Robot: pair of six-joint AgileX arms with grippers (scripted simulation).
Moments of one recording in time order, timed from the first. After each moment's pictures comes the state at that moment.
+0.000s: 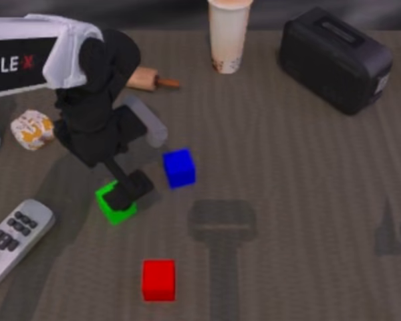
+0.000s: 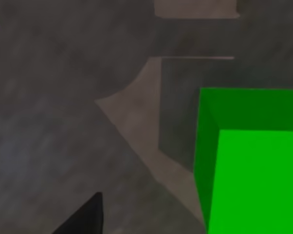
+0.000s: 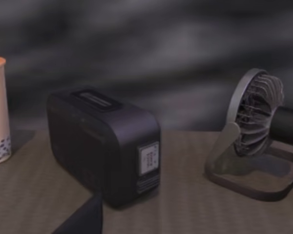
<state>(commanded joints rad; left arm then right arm) -0.39 2.02 1.41 -0.95 0.00 0.55 0.01 0.00 0.00 0.00 0.00 0.00</state>
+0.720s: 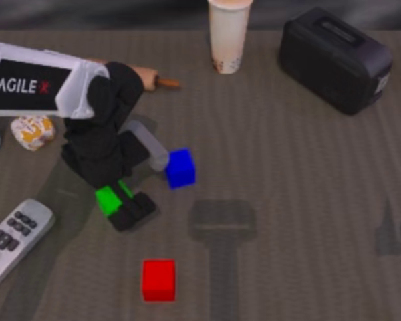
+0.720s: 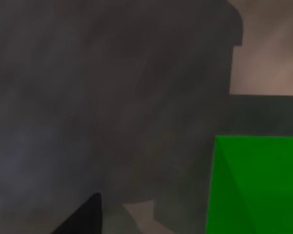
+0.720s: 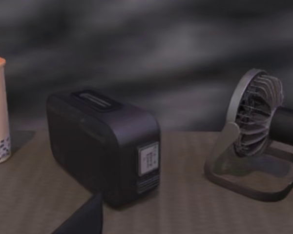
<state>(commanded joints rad) -0.39 2.10 1.30 -0.77 0.00 0.55 0.01 0.00 0.00 0.00 0.00 0.00</state>
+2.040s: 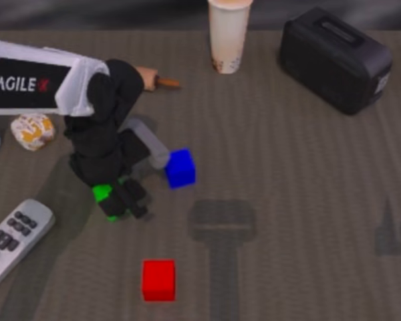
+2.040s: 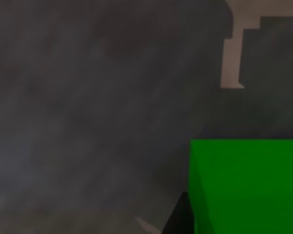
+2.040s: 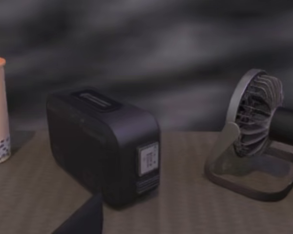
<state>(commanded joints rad) -0.39 2.08 1.32 -0.80 0.01 0.55 0.01 0.00 0.00 0.00 0.00 0.00</state>
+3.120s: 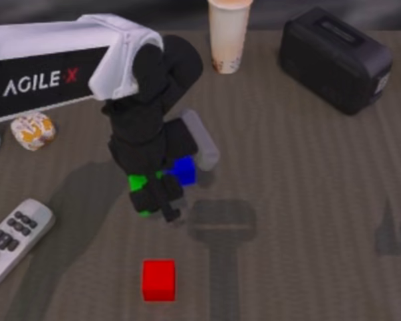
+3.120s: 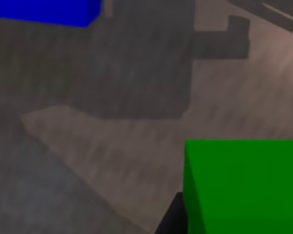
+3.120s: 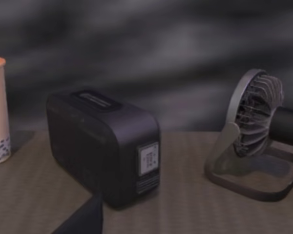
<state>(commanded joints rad) -0.59 1.97 1.45 -1.05 0.01 0.59 0.01 0.00 0.00 0.00 0.00 0.00</state>
